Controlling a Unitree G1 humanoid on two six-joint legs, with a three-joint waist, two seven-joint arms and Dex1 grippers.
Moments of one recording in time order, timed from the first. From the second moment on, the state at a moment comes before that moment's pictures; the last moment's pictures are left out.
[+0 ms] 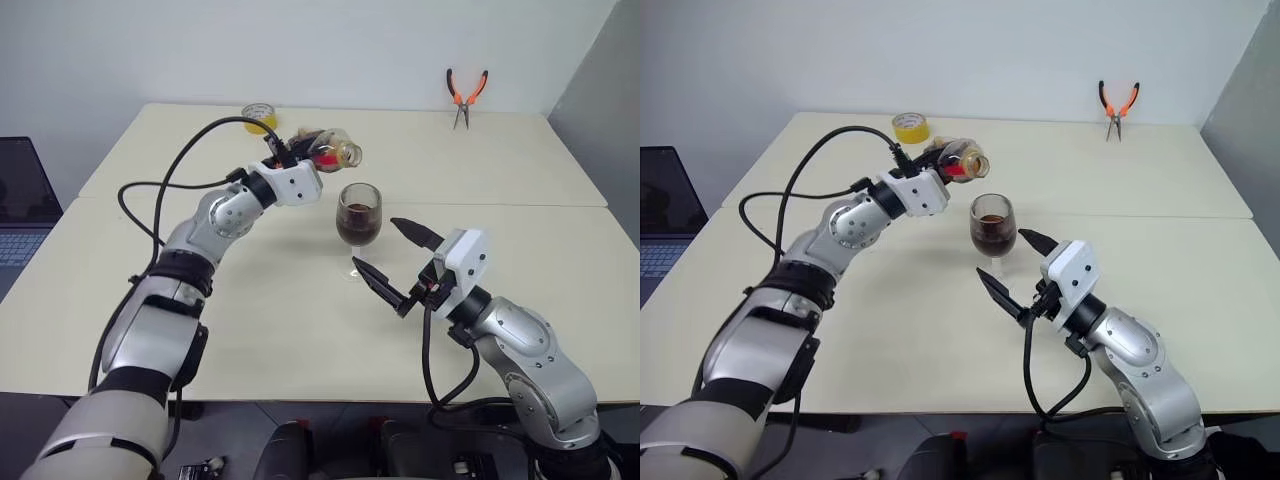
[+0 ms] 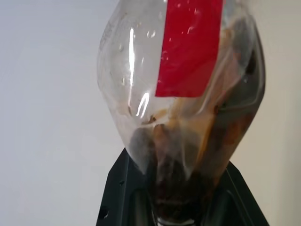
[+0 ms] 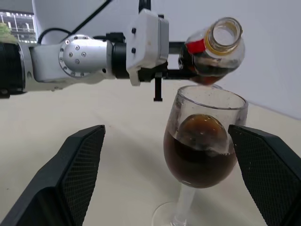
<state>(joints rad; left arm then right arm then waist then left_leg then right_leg) -1.00 0.49 -0.27 0.90 0.36 -0.73 -0.21 -0.15 -0.36 0.14 -0.69 0.32 0.45 0.45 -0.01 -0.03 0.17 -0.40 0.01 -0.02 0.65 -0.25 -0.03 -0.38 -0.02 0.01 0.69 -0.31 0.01</state>
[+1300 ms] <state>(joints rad) -0.60 0.31 0.27 0.56 -0.18 0.07 -0.10 -0.26 -0.45 0.22 -0.72 0.47 0.54 0.57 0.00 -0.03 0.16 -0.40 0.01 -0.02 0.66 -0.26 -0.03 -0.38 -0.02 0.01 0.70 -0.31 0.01</state>
